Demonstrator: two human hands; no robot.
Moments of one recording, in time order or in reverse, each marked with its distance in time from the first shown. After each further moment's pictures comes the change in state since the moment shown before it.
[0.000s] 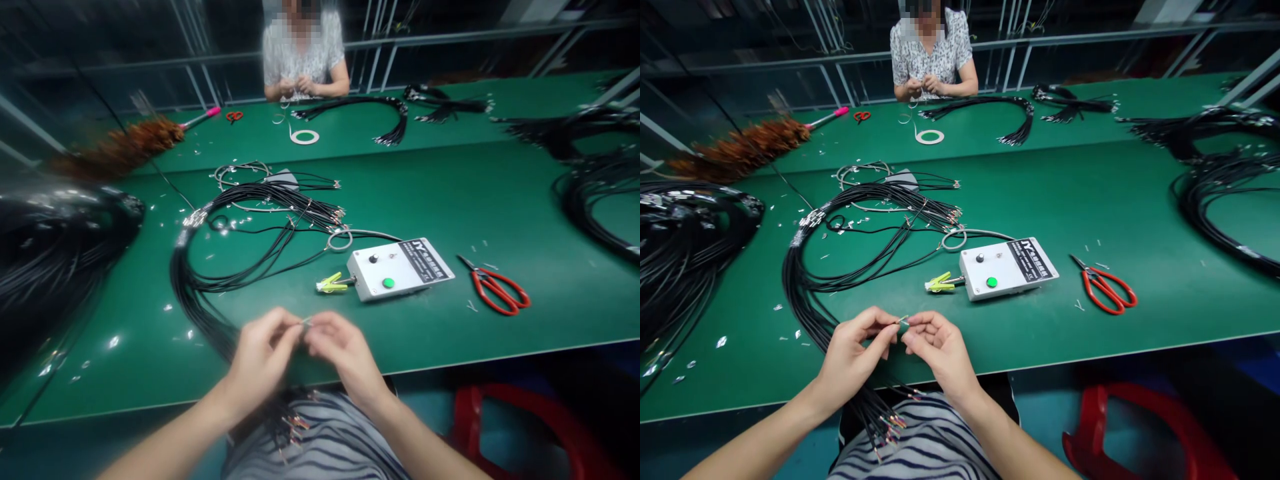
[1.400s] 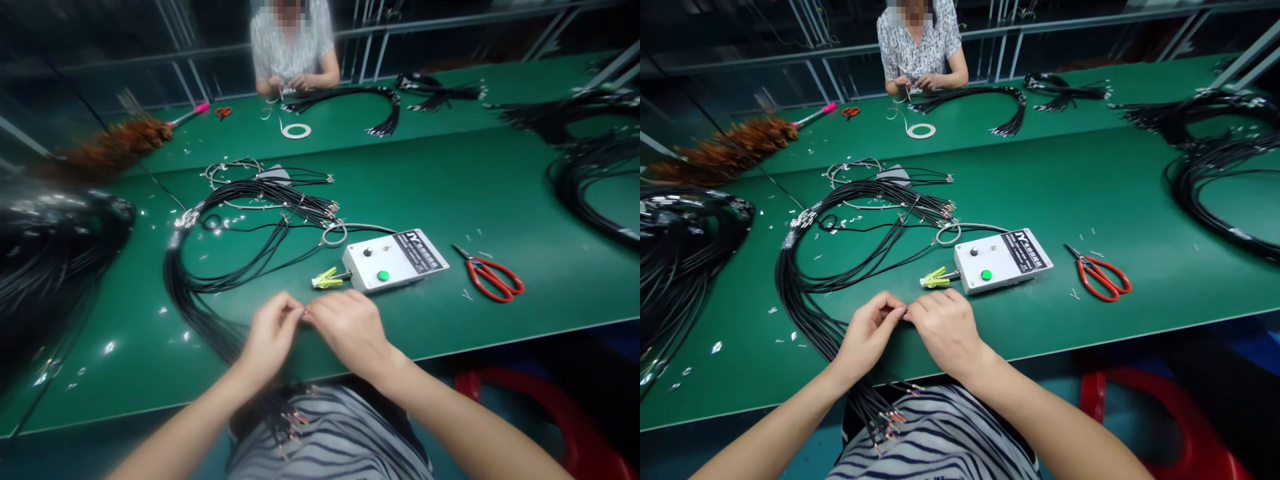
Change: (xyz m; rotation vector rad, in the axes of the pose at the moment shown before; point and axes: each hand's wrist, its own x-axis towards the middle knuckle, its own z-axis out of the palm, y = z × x) left_hand 0.022 -0.011 0.017 -0.078 -0.010 0.007; right_hand 0.017 -0.039 -0.011 -1.767 -0.088 -0.880
